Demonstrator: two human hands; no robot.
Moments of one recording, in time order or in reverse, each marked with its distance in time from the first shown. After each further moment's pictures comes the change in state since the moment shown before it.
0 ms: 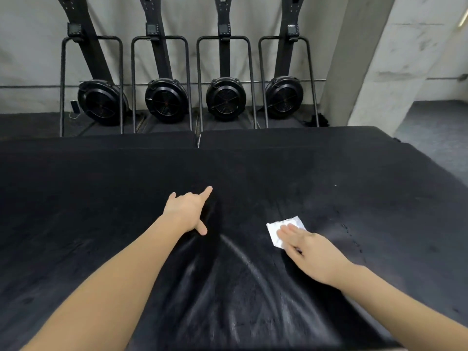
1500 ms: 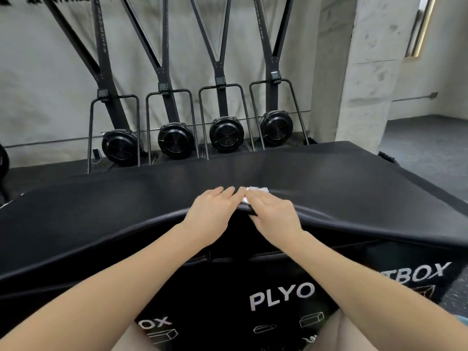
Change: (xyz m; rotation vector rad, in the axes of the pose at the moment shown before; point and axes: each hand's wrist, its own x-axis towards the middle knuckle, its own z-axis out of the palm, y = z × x) left_hand -0.256 0.040 -0.033 0.168 0.777 0.449; right_hand -0.058 -0.184 -0.081 -0.116 0.654 -0.113
